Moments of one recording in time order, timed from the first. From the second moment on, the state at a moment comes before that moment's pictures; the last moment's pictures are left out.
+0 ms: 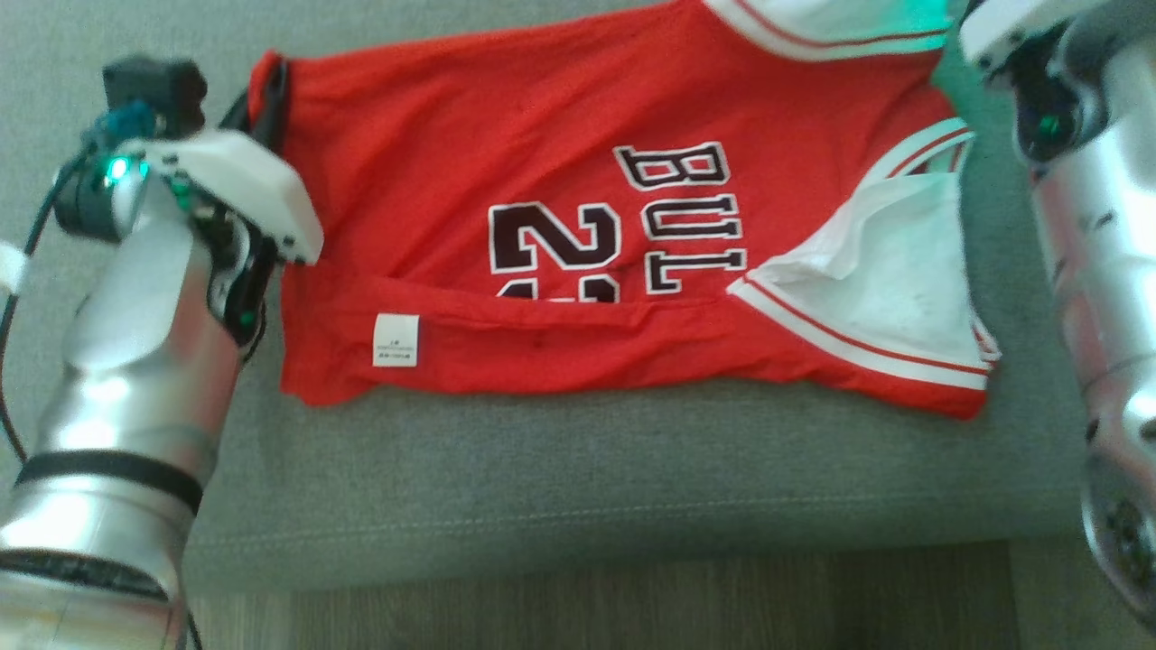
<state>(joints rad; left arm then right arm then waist) -0.93 0.21 -0.45 0.99 -0.44 -0.12 -0.19 -1.17 -0.17 0.06 1.07 0.47 0.13 -0.15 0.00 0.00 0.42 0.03</state>
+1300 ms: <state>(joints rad) -0.61 0.42 -0.66 0.75 -0.34 -0.11 -0.06 -0.52 -0.35 0.23 0.40 0.83 0.13 0.47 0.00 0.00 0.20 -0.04</state>
